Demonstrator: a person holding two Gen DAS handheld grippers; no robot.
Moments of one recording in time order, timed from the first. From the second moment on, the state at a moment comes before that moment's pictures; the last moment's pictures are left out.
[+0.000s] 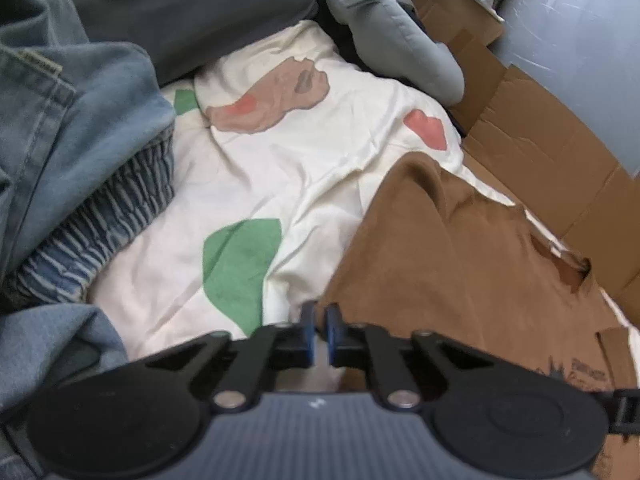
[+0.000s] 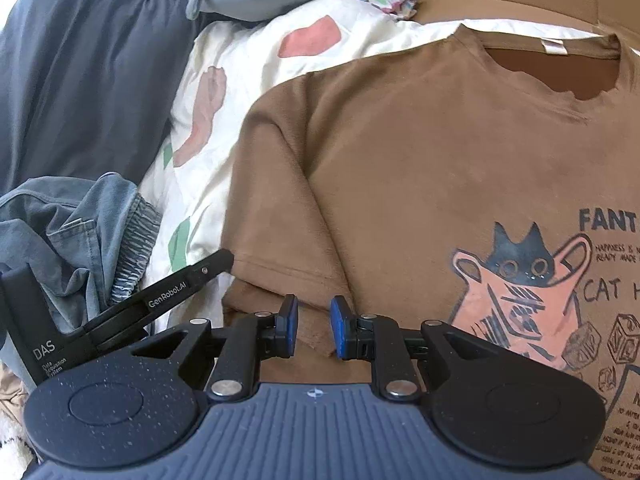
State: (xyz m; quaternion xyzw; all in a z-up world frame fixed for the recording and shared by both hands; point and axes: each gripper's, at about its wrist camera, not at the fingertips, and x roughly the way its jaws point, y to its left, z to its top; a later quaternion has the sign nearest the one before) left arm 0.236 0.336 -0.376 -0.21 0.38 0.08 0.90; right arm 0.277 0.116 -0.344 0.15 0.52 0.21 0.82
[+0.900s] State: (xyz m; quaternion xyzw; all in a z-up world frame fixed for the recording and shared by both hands) left arm 0.250 0.314 -0.299 -0.27 0.33 -0.08 0.90; right arm 0.297 0.164 -0.312 0.10 0.39 0.30 0.86
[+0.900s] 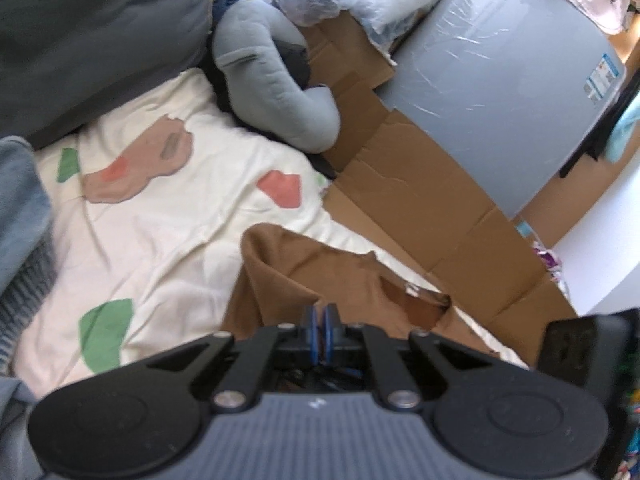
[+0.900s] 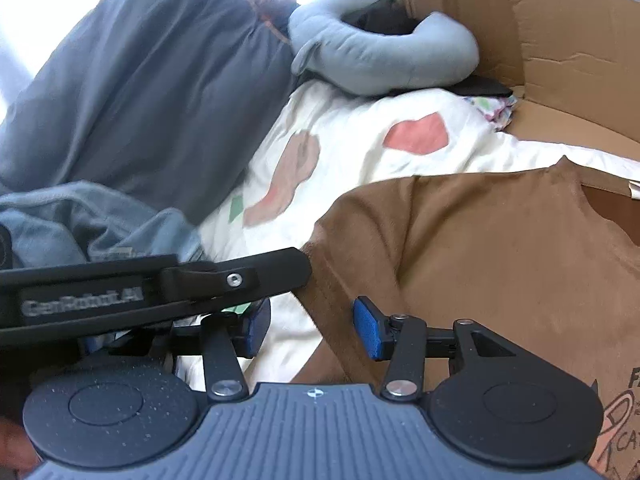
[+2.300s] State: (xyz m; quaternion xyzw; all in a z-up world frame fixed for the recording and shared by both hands) left arm 0.452 0.322 -0.350 -0.20 0.48 -0.05 0.85; right arm 0.341 0.097 -0.349 0.15 0.43 0.26 0.85
